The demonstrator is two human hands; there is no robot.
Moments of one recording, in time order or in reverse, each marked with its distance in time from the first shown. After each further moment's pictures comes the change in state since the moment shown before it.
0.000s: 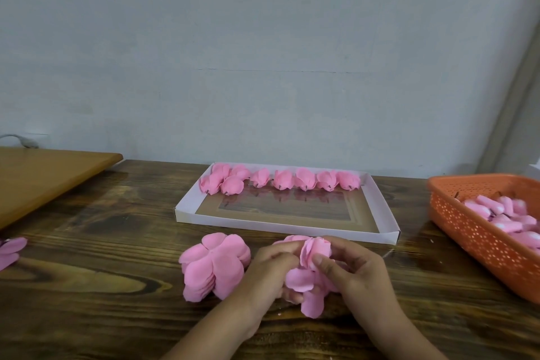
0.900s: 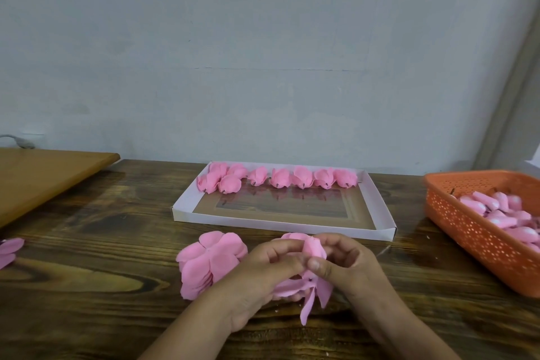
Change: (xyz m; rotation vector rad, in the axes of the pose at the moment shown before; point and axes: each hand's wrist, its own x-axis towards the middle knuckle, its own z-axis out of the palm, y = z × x) left_hand -0.009 0.004 -0.010 -0.118 -0.191 -0.037; right_hand 0.000 -0.011 -0.007 0.311 -0.211 0.206
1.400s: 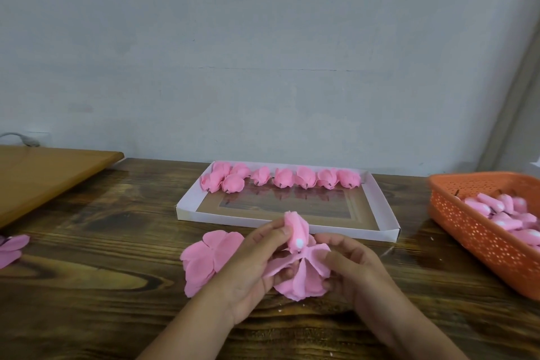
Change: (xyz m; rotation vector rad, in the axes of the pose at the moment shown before) left_hand 0.002 0.006 -0.005 -0.276 0.106 0.103; right_hand 0.004 0.008 -0.006 0.092 0.008 0.140
